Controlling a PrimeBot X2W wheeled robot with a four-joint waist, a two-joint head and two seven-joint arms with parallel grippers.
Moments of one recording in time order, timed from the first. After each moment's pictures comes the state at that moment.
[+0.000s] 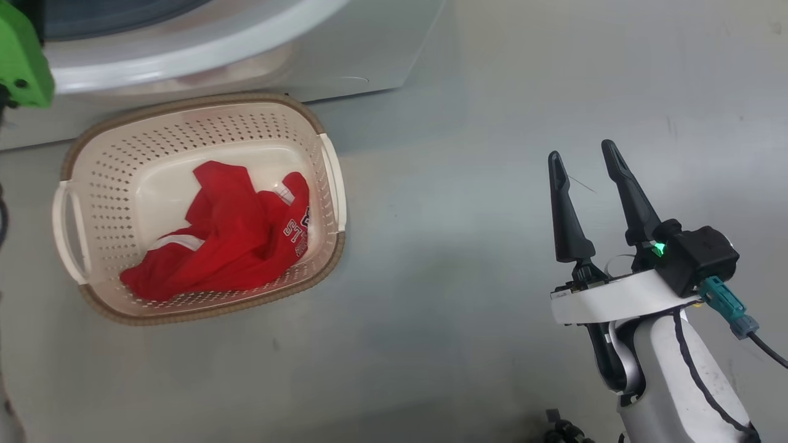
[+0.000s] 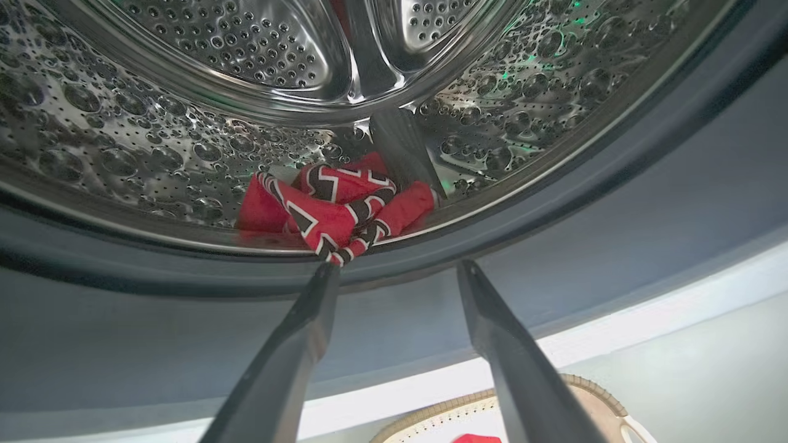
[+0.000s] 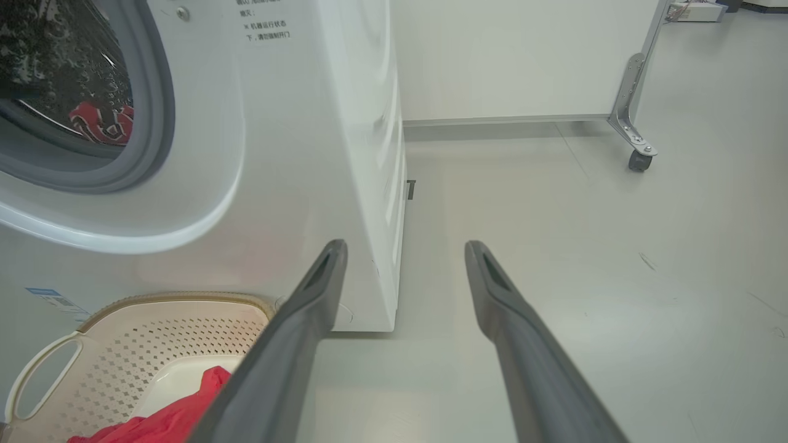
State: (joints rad) left arm -0.89 0.28 -0.06 0.29 -0.33 -0.09 0.49; right arm -0.21 -0.05 0.24 0.01 0.28 -0.01 -0.25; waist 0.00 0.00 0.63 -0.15
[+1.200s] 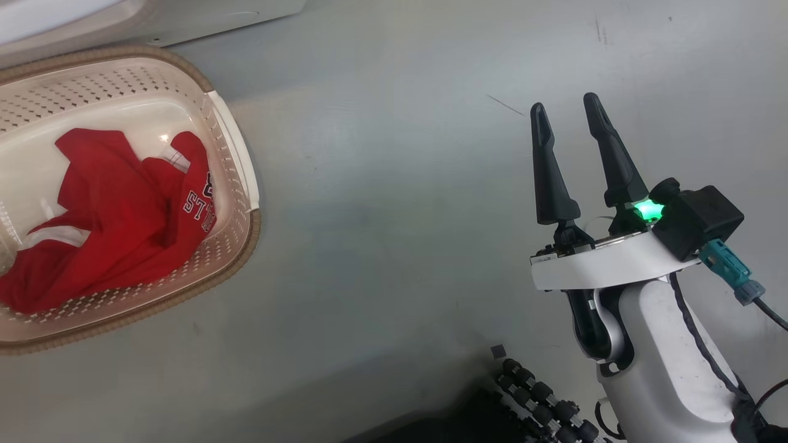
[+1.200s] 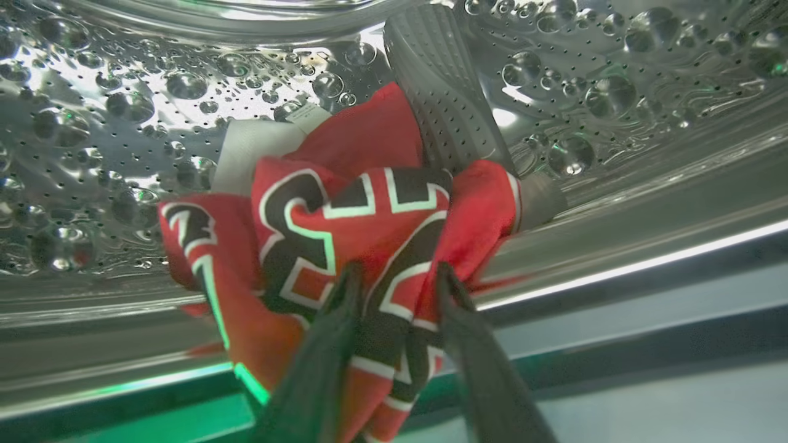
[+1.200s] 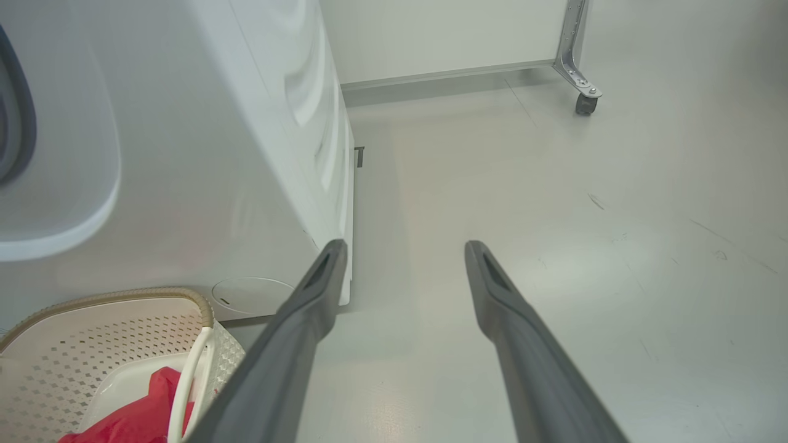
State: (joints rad) left arm -1.24 0.49 -0.06 0.47 -0.25 -0.10 0.74; right arm -0.33 -0.05 0.32 0.00 0.42 -0.05 -0.25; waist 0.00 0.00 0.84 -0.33
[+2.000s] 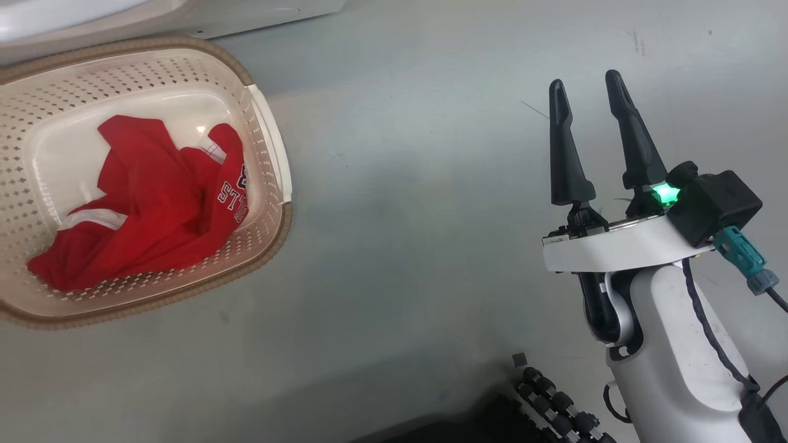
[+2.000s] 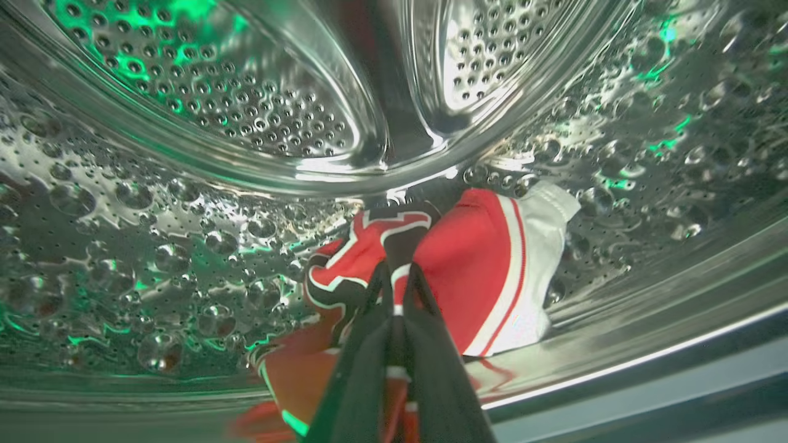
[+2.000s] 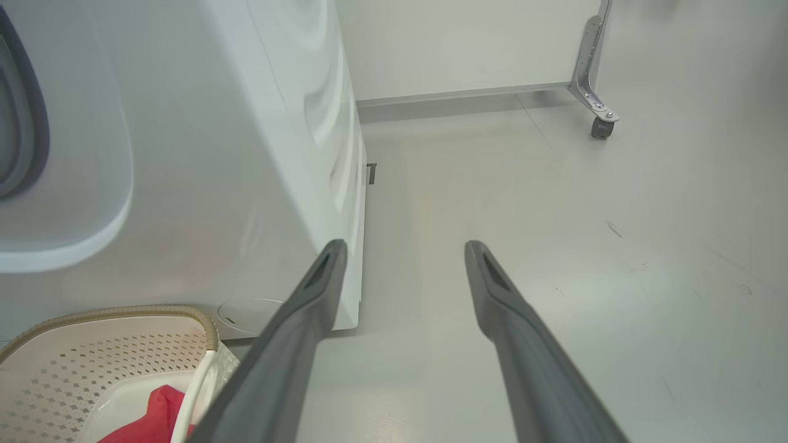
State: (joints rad) left arm -1.28 0.43 -0.06 0.42 -0.26 -0.10 0.49; right arm -0.36 -0.05 0.29 0.00 0.39 -0.06 -0.25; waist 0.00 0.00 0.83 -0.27
